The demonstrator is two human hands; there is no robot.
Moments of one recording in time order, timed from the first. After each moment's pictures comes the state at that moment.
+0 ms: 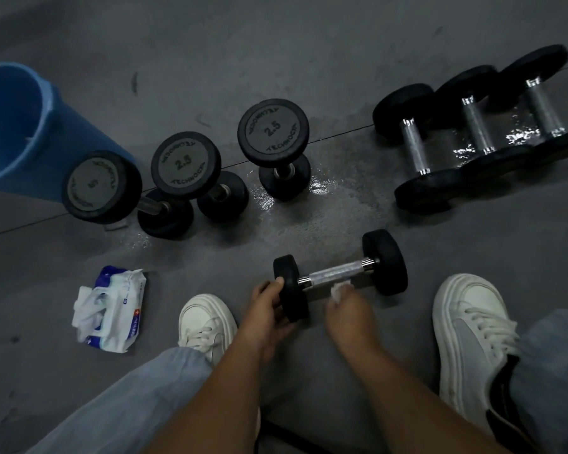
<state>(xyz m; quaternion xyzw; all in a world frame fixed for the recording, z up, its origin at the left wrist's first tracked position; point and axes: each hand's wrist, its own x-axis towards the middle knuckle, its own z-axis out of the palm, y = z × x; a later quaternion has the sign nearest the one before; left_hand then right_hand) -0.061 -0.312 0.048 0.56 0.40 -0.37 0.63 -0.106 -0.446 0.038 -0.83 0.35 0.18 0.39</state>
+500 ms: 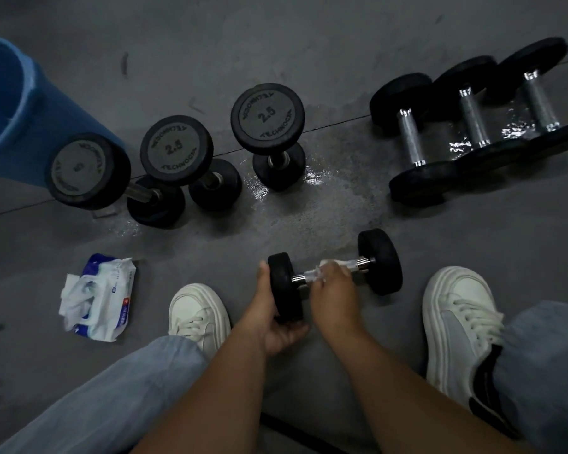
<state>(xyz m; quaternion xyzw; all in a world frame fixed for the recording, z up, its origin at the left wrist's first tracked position) -0.065 -0.329 0.046 0.41 0.53 -0.43 0.60 -0.094 -0.439 0.037 -0.86 0.31 0.09 0.40</state>
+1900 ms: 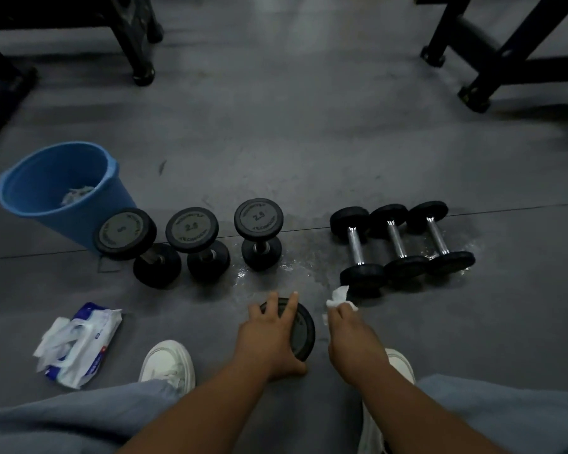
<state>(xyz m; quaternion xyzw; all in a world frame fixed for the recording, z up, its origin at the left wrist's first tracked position) -0.062 -0.384 0.167 0.94 -0.20 -0.28 0.04 -0.111 -0.554 0.144 -0.97 0.08 0.17 0.15</state>
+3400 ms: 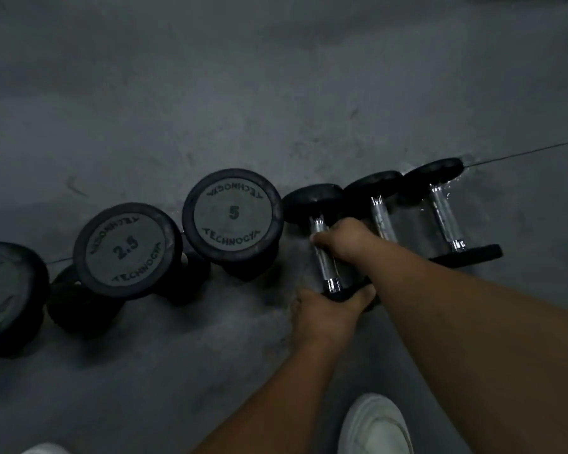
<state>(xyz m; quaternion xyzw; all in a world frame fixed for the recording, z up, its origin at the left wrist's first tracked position) 0.048 -0.622 0.022 0.79 0.20 -0.40 0.41 0.143 -0.737 0.024 -0.84 0.33 0.29 0.32</state>
